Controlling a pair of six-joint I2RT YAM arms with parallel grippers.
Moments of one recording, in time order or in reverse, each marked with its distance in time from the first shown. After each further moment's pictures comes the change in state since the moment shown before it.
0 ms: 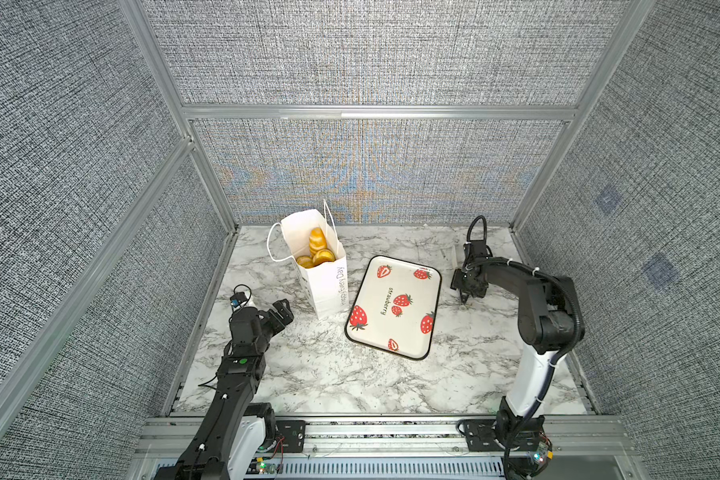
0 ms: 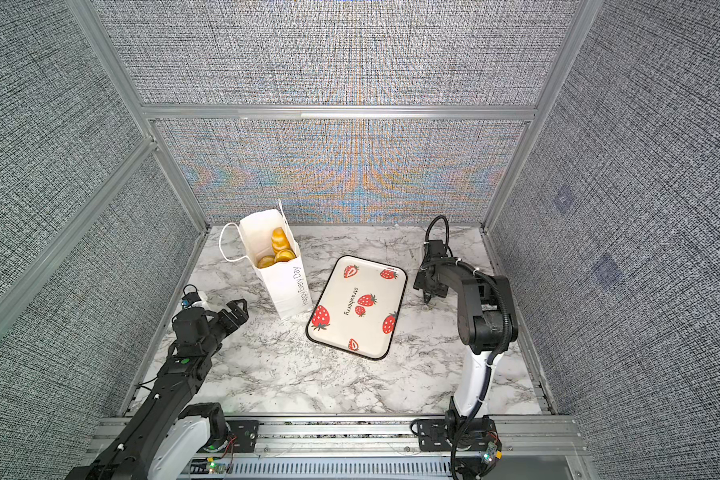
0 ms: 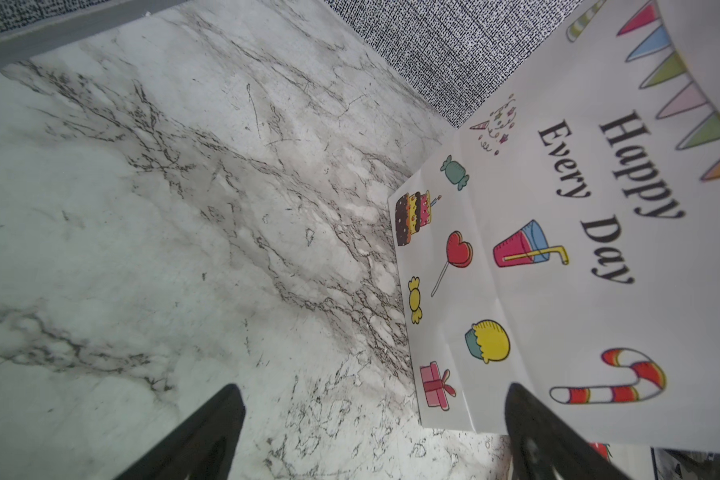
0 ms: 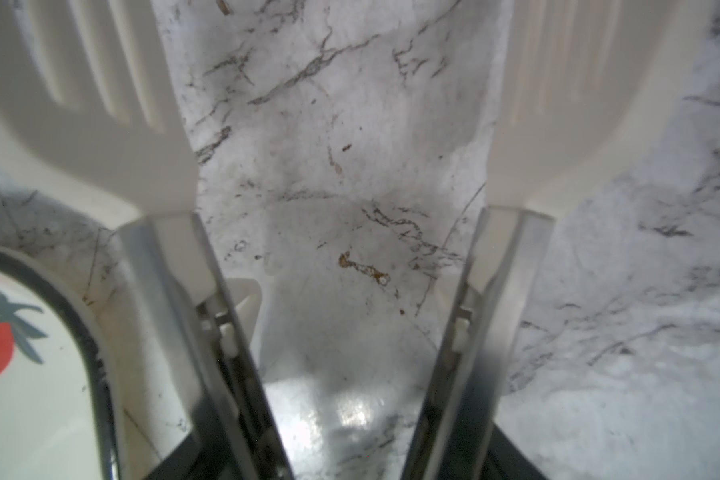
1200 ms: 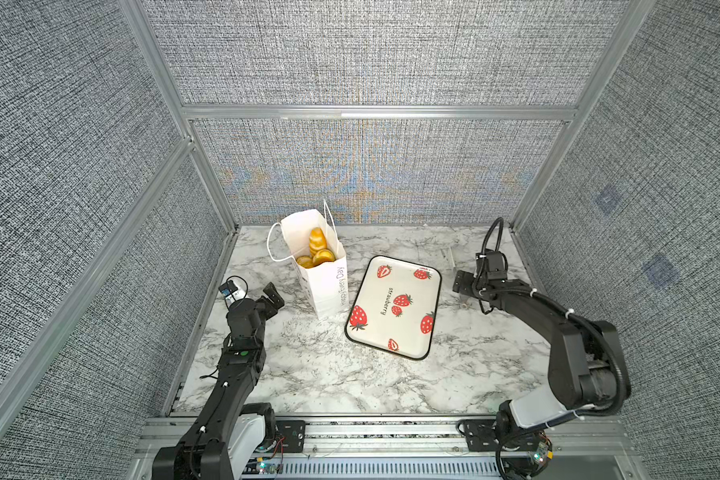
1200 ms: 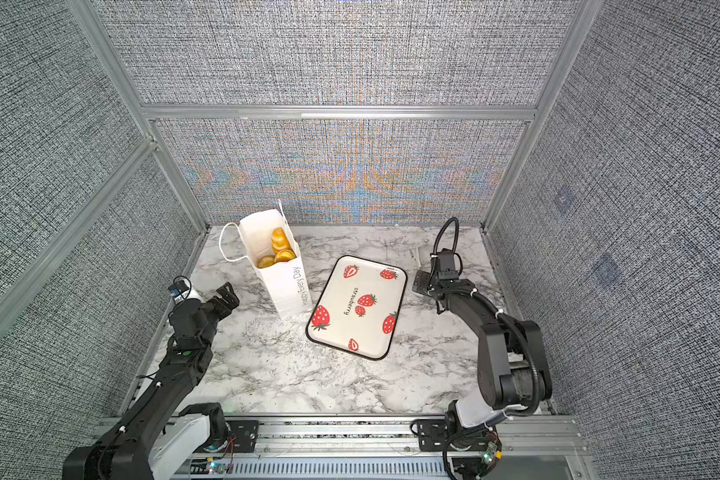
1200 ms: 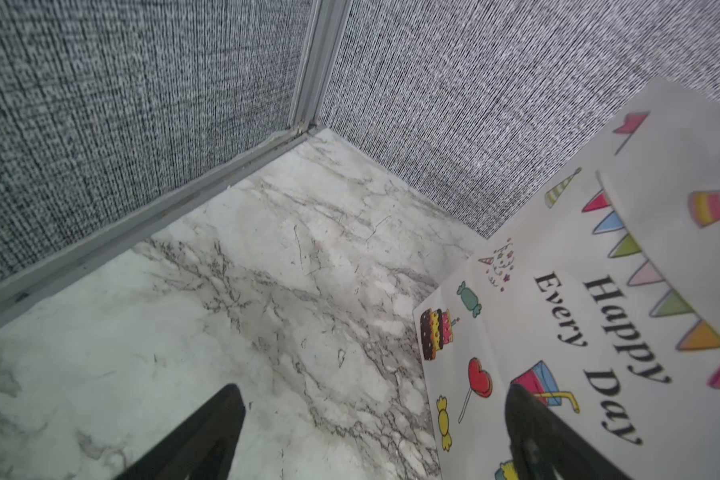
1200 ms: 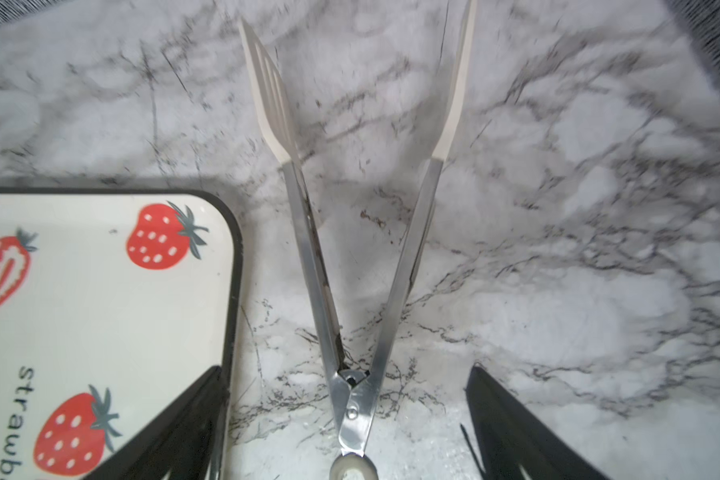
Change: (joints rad) left arm 0.000 0.089 0.015 0.290 -0.228 0.121; right arm 0.048 -0.463 -0.360 0.237 0.045 -0.034
